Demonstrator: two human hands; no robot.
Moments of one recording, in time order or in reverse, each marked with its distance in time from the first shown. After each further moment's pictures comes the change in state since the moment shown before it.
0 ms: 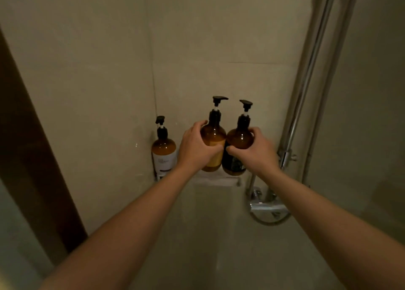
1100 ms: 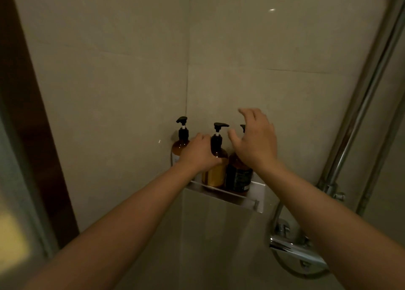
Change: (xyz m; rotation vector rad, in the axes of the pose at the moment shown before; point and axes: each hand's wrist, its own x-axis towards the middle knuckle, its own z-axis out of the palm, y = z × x) left_hand 0.018 -0.021 -0.005 0.596 -0.042 -0.150; right_hand 0.062 -0.034 0.035 -0.145 0.102 -0.659
